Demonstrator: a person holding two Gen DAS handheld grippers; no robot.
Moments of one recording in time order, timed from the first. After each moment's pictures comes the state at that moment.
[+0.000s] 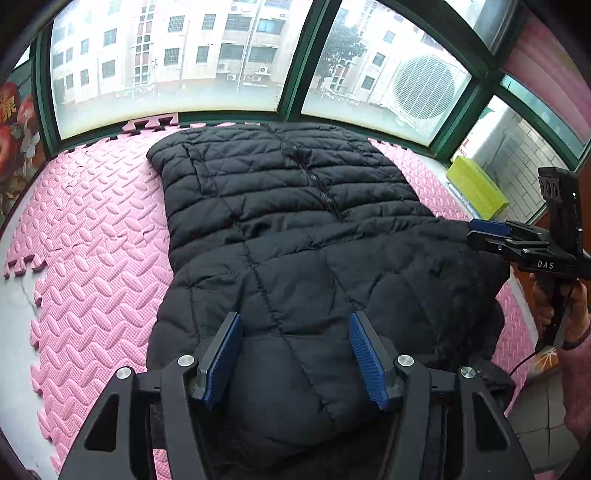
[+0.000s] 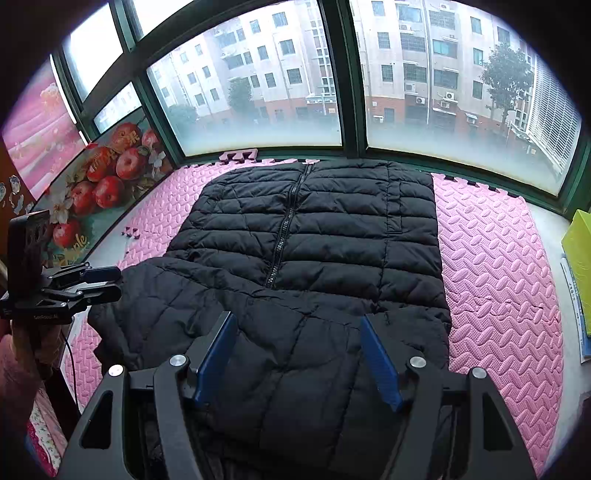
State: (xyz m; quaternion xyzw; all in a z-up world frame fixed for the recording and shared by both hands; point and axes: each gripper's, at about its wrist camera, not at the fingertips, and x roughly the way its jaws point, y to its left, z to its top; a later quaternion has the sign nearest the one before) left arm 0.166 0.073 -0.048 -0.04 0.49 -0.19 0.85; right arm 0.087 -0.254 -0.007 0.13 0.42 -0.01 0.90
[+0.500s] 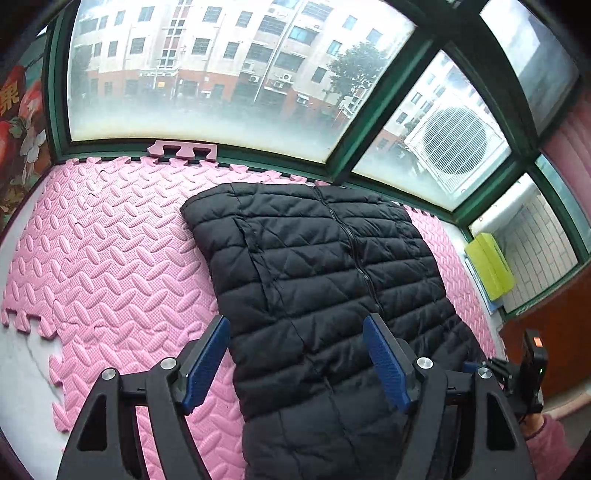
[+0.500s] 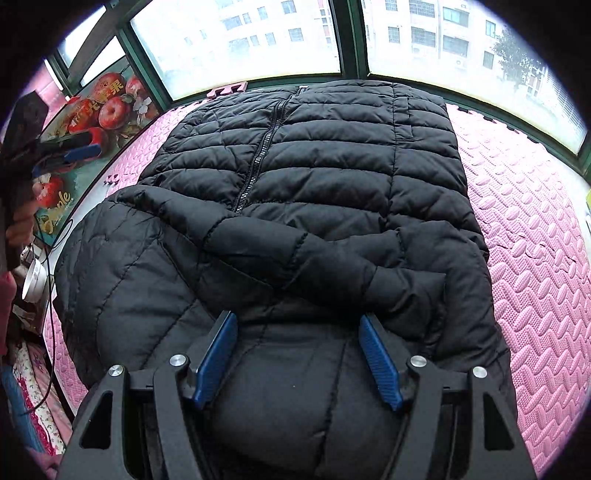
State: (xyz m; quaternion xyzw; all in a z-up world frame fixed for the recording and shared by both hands) left arm 0.319 0.154 -0.017 -0.14 0.49 -0.17 0.85; right arm 0.079 -0.257 -0.076 0.14 0.49 0.01 0.86
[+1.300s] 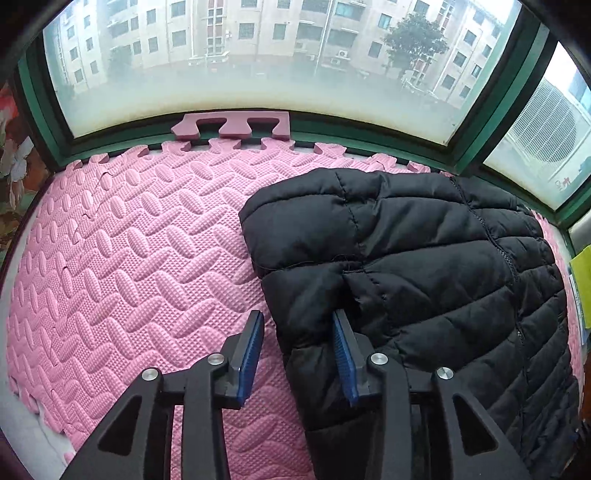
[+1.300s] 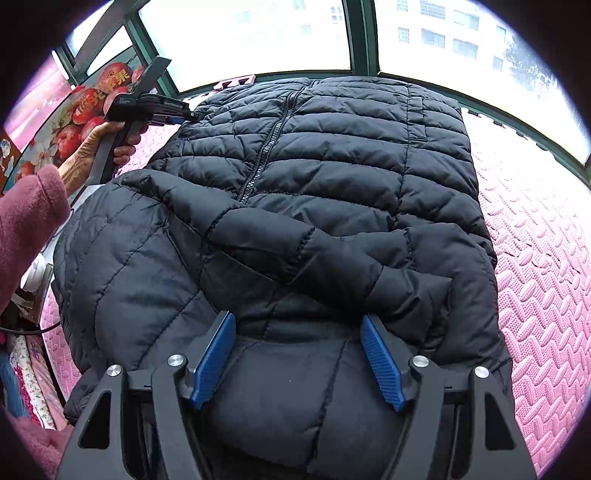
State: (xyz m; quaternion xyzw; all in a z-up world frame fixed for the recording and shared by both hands) left arm 0.441 0.152 -0.106 -0.06 0.53 -0.03 0.85; right arm 0.088 -0.244 -0.082 0.11 0.50 0.02 0.86
